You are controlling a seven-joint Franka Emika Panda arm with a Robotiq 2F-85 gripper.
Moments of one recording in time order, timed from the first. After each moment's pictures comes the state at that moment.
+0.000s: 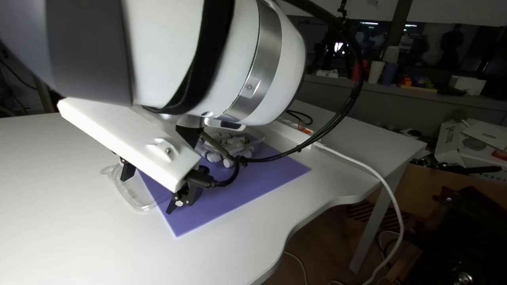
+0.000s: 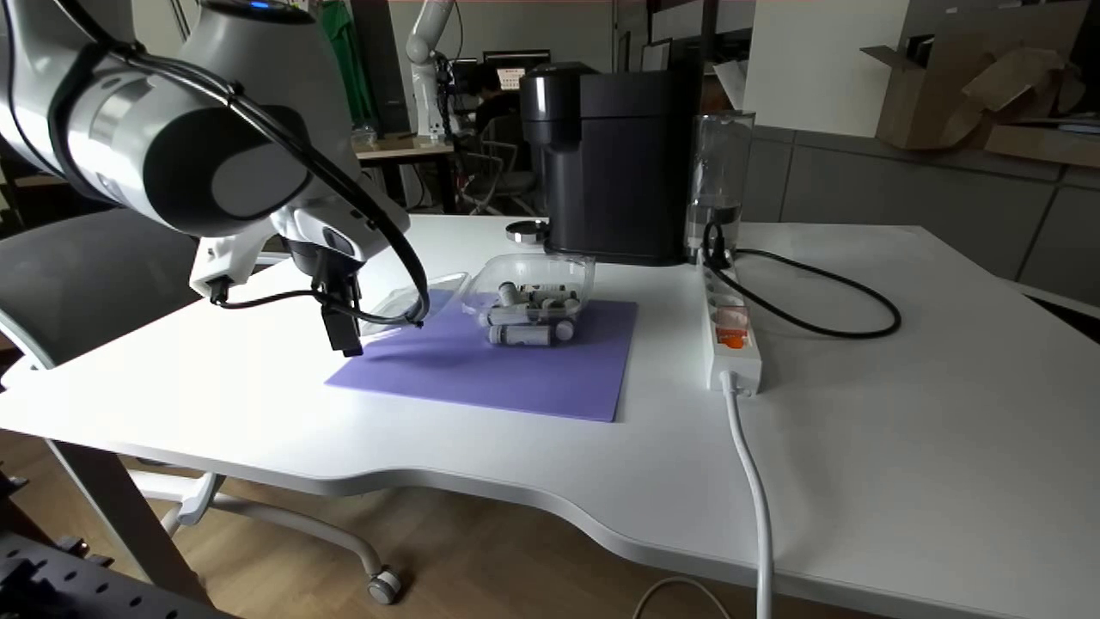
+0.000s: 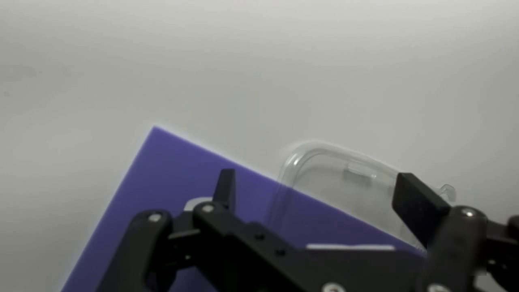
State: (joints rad) arm -0.36 0.60 0.60 -2.59 0.23 3.45 0.82
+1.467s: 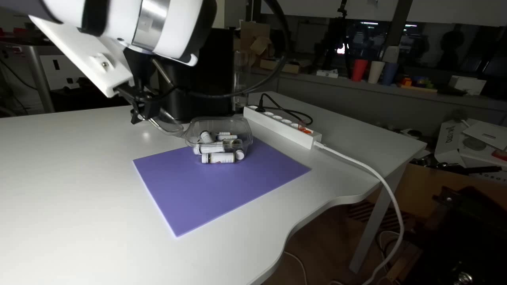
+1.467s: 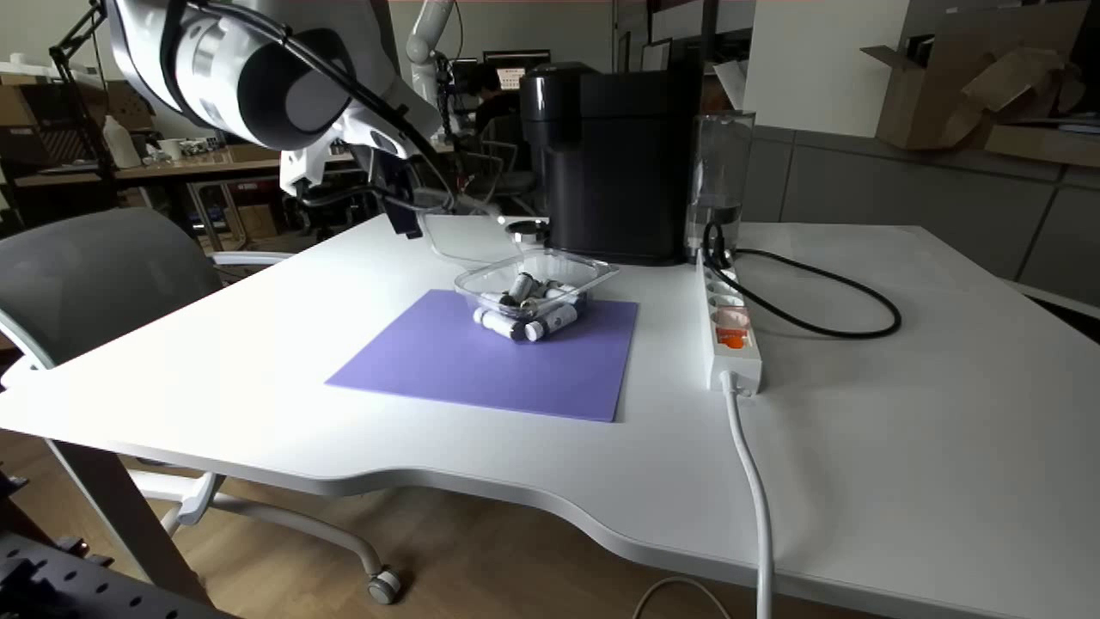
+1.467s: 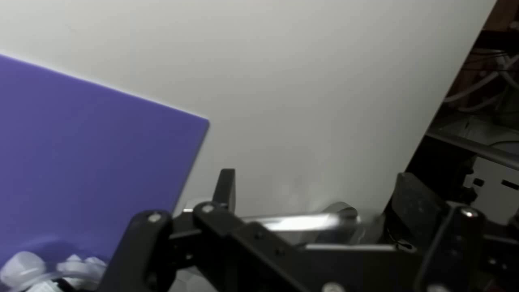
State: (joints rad) arm -0.10 0.54 0.40 -2.26 0.36 3.46 0.87
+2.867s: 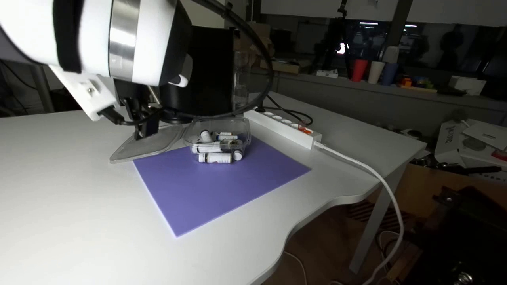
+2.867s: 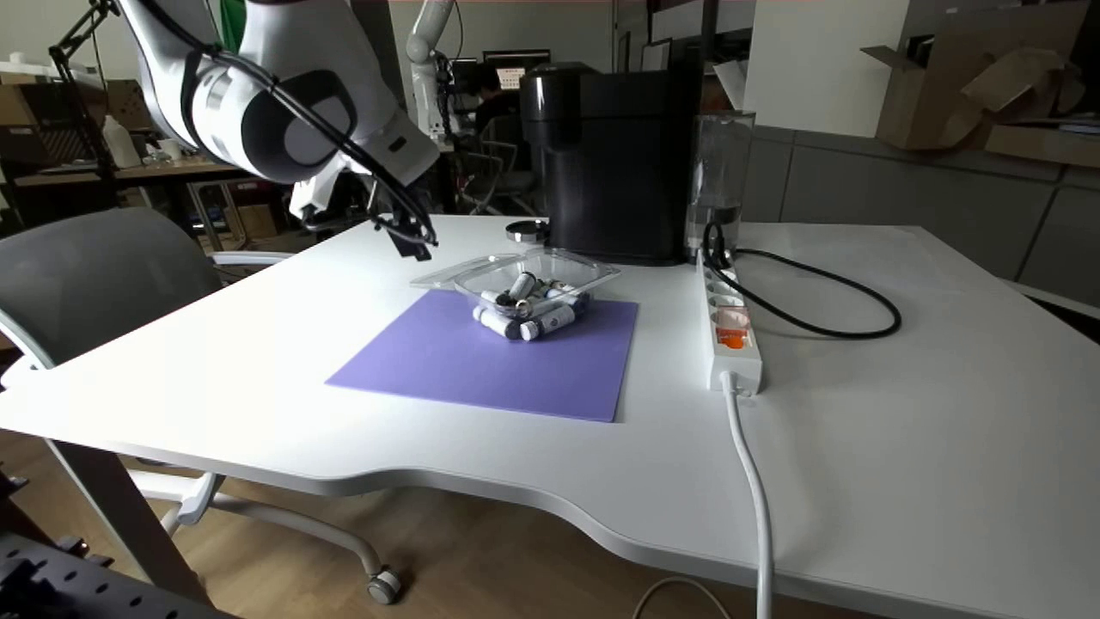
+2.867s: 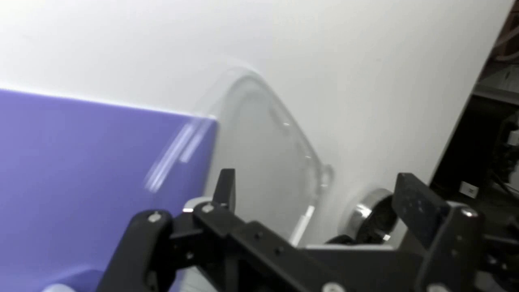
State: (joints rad) arm 0.17 0.63 0.16 -2.17 0.52 3.45 0.95
